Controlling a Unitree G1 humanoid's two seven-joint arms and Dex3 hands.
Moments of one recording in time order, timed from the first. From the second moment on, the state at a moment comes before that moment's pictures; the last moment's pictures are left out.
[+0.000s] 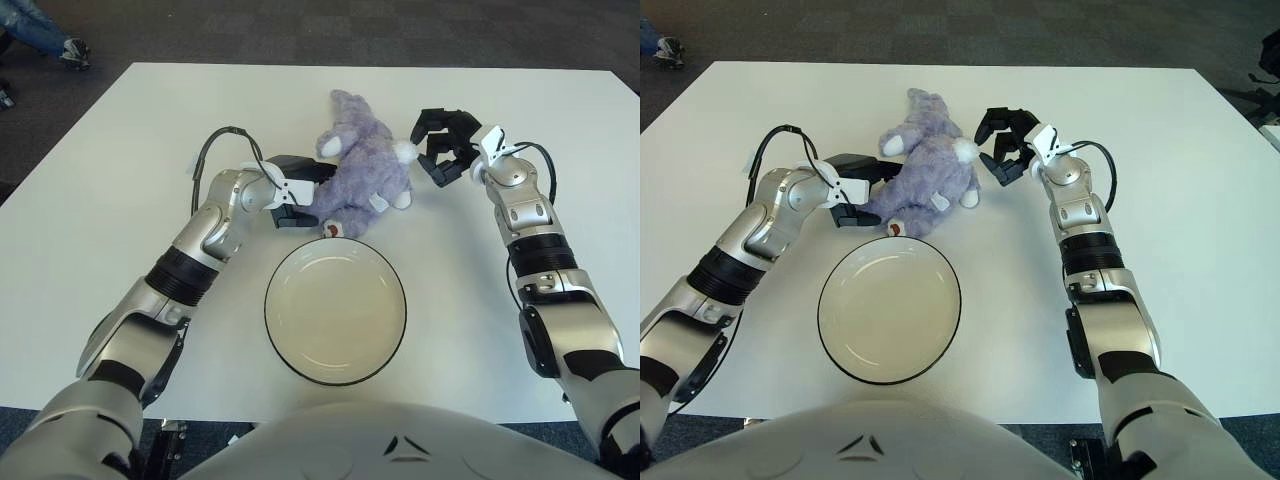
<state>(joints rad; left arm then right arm) -0.55 0.43 -0.43 0.04 0.64 0.12 -0.65 -0.65 -0.34 0.06 0.49 -0.11 -0.01 0.33</state>
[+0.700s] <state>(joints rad) -0.55 0.46 -0.38 0.11 0.63 0.03 -0.52 -0.65 -0.35 0.06 0.50 -0.11 -0.02 0.32</state>
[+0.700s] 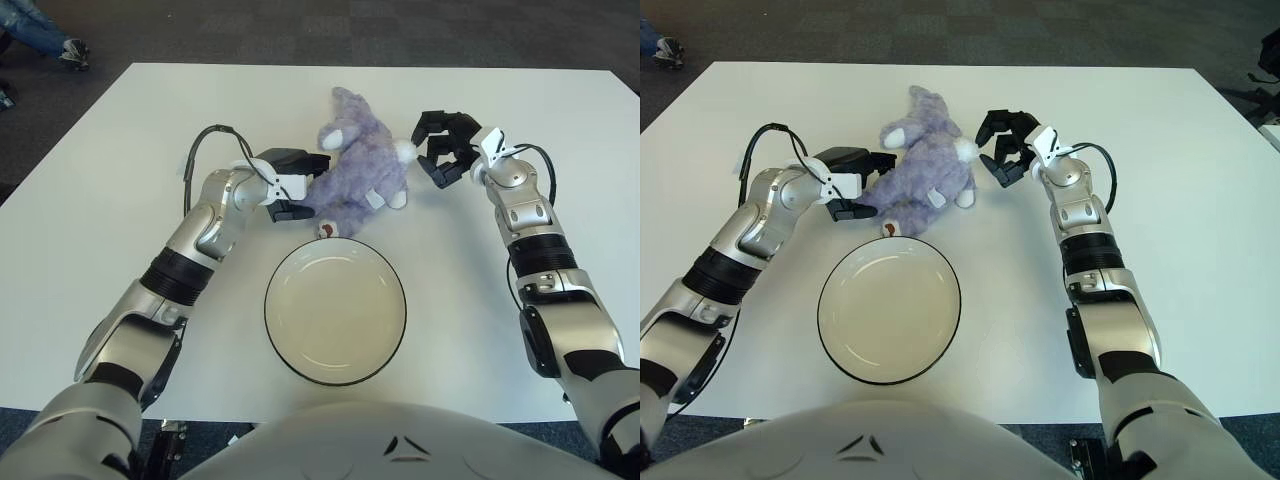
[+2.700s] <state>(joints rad) -0.75 0.61 -0.31 0.56 0.74 -0.24 -0.08 -0.59 -0.42 0.06 0.38 -0.20 -0.02 0.28</state>
